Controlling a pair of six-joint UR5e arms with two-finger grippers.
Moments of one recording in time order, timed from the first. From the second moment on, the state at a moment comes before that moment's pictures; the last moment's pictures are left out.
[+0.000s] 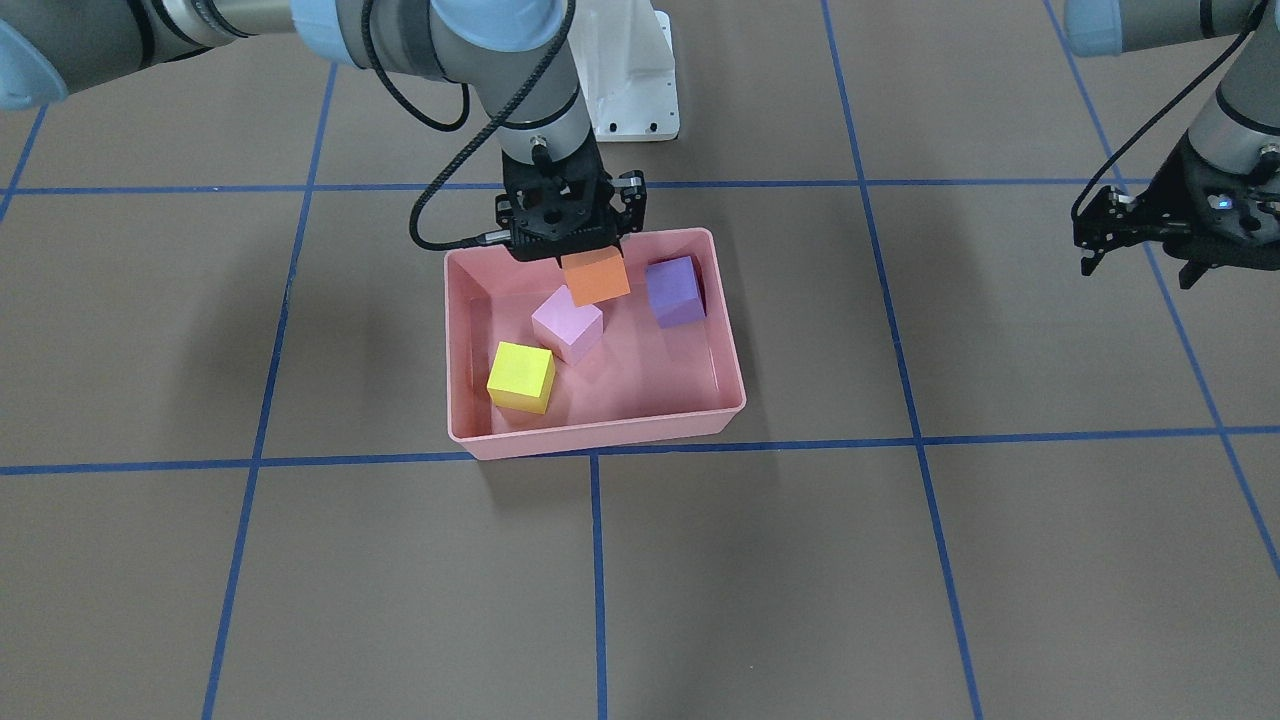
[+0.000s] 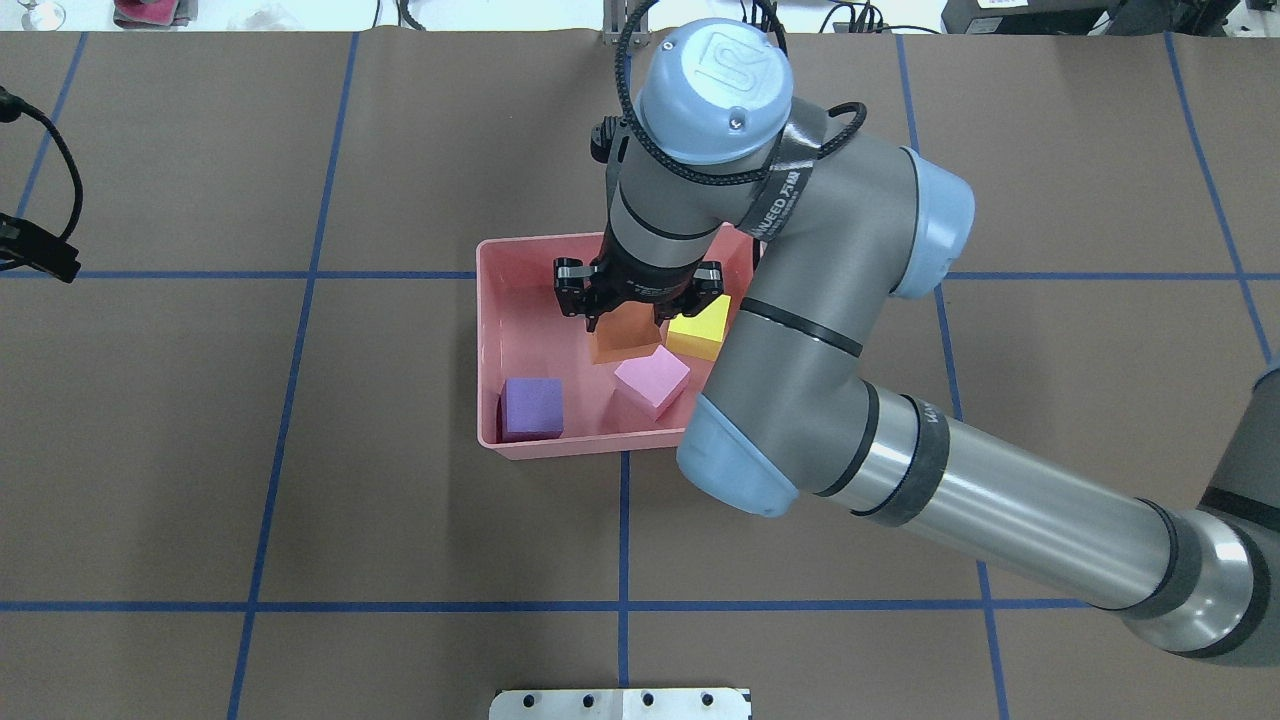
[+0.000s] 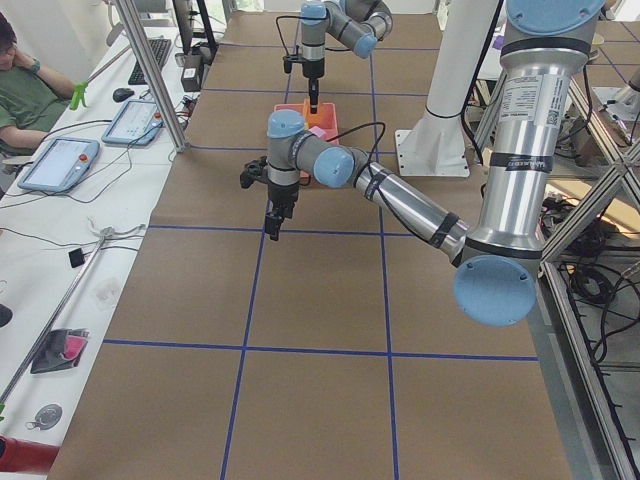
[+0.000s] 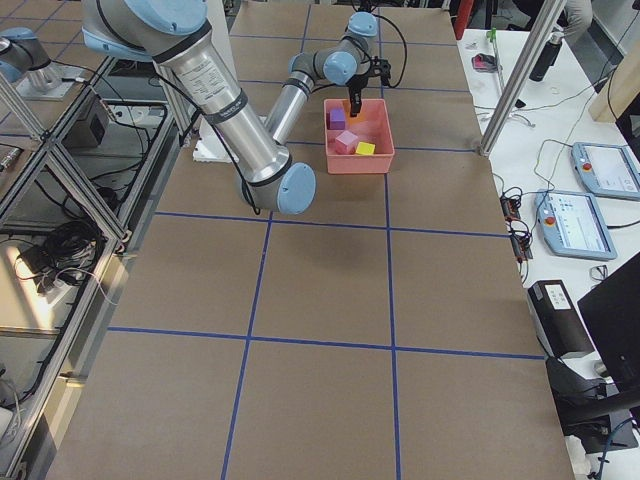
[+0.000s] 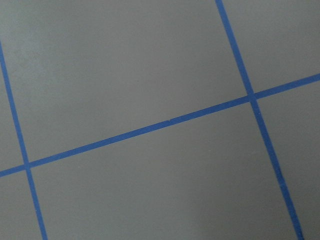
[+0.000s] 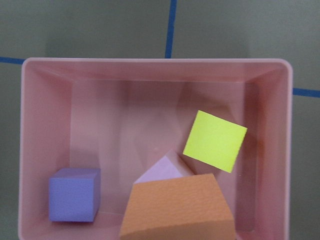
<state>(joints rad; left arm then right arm) -1.13 -1.65 -2.01 -1.51 -2.08 -0.30 0.60 -0.68 1.66 -1.69 2.03 1.14</state>
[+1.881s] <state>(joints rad) -1.22 -1.58 -1.92 -1.54 -2.11 -0.17 1.12 -1.48 1.82 -1.31 2.21 0.48</state>
